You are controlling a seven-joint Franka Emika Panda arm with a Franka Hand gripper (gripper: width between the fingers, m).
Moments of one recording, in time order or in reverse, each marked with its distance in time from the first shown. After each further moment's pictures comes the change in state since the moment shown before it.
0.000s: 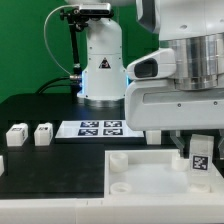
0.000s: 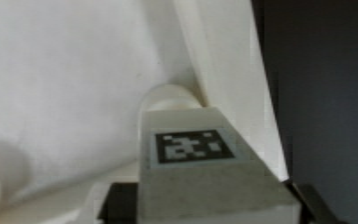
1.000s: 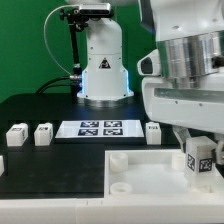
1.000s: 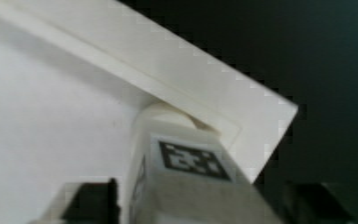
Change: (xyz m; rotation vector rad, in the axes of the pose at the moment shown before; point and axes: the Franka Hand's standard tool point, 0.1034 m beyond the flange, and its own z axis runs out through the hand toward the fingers) arm -0.005 -0.007 -0.001 0.014 0.017 0.235
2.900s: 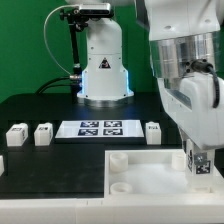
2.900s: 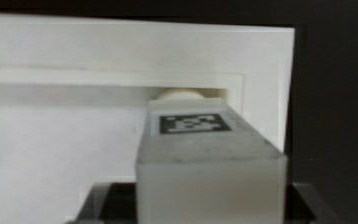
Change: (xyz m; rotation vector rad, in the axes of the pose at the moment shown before) arm 0.010 0.011 -0.001 -0.024 0.006 0.775
